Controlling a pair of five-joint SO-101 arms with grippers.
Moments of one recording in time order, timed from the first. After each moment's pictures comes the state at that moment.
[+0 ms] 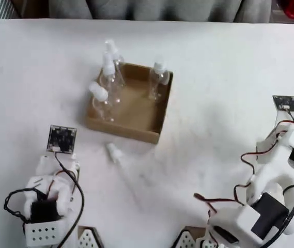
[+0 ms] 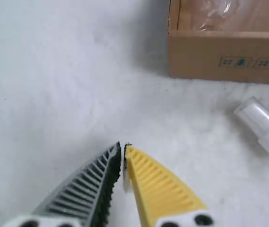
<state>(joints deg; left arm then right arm) -12.3 -103.2 97.1 60.9 -11.6 37.4 -5.3 31.1 59.7 37.2</state>
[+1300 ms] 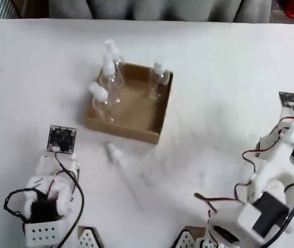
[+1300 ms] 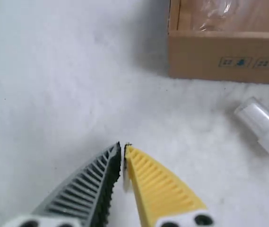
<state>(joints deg) -12.3 -103.2 97.1 60.9 -11.6 36.8 -6.9 27.8 62.7 33.3</state>
